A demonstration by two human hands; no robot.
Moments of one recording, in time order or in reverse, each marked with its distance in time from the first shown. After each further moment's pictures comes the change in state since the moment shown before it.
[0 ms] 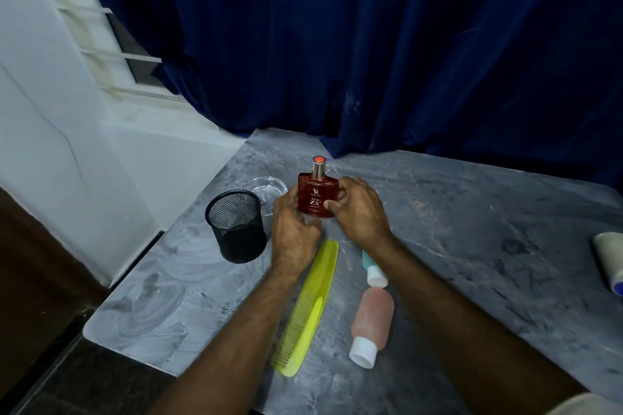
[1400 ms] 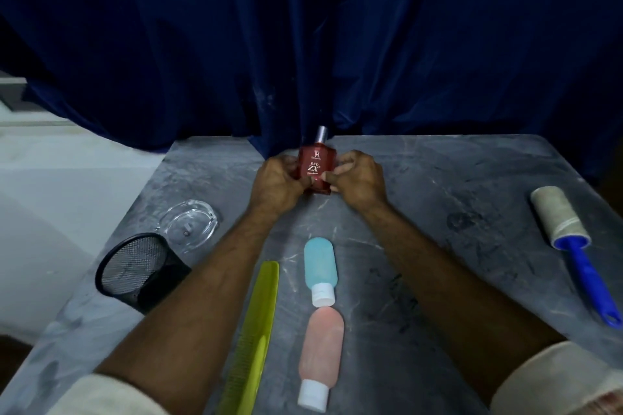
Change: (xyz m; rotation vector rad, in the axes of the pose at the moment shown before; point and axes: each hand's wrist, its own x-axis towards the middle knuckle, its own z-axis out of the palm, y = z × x) left_hand 0.102 0.039 0.106 0.411 -0.377 0.100; right_hand 0.058 0.100 -0.055 0.357 0.177 0.481
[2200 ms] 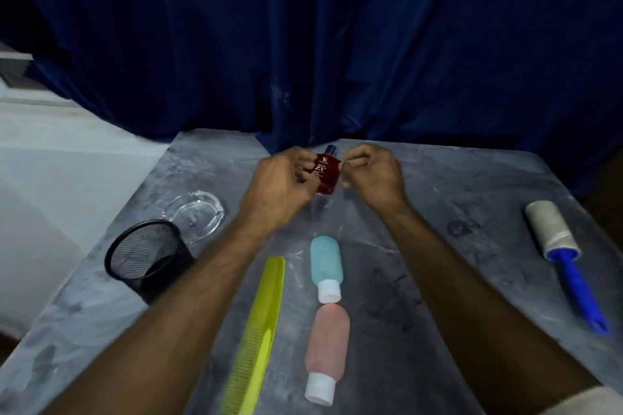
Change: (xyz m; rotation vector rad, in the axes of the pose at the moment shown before) left_hand -0.059 0.027 -0.051 -0.080 -0.003 0.225; right_hand -0.029 -0.034 -0.024 0.007 0.031 -0.119
